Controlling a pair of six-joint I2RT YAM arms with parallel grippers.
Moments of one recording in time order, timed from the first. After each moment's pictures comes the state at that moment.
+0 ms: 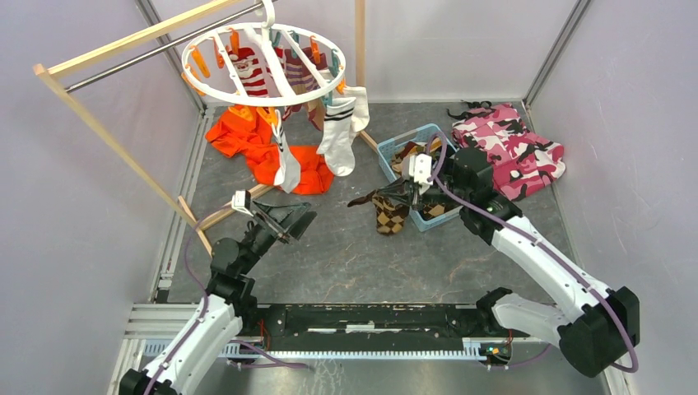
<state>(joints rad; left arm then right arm) -0.35 0.46 0.07 0.63 0.35 -1.54 0.53 1.07 0.86 0.03 -0.86 -0.46</state>
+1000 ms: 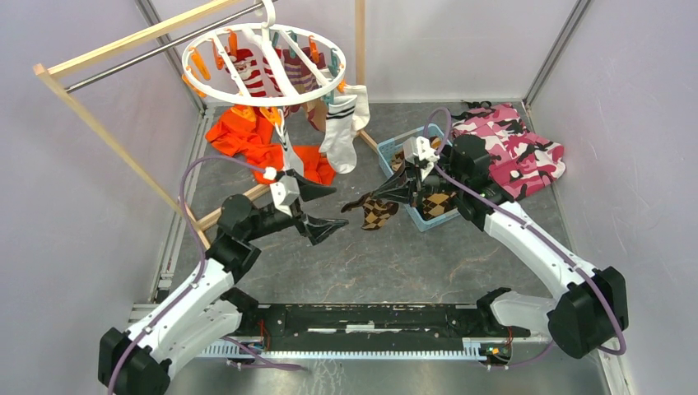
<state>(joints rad) -0.49 0.75 0.50 0.43 0.72 -0.15 0.47 1.20 0.92 0.17 -1.14 -0.15</state>
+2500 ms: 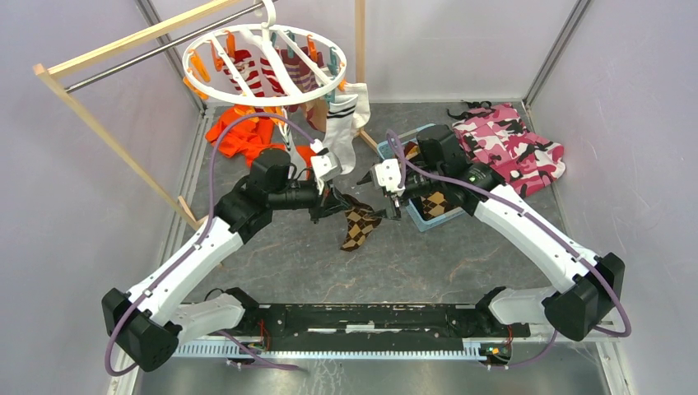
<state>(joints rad) -0.61 1.06 0.99 -0.34 0.67 0.16 0.64 1.30 1.25 -0.51 -0.93 -0.86</state>
